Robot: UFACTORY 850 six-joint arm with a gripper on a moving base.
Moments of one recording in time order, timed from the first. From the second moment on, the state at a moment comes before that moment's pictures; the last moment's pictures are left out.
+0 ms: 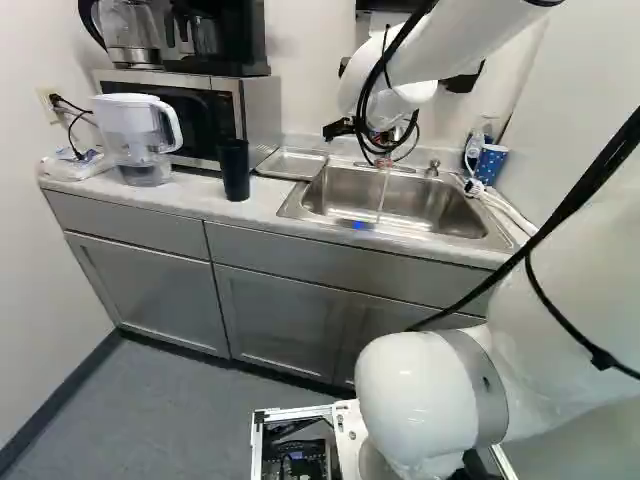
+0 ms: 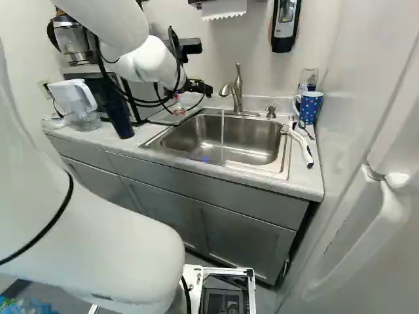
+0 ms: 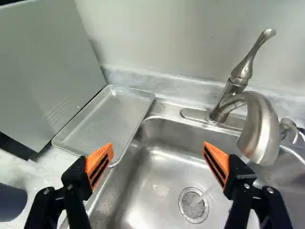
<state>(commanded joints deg) -1.1 12.4 -46.2 0.0 0.6 0.0</state>
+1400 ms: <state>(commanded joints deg) -6.8 13.1 -45.6 0.0 -8.3 0.0</state>
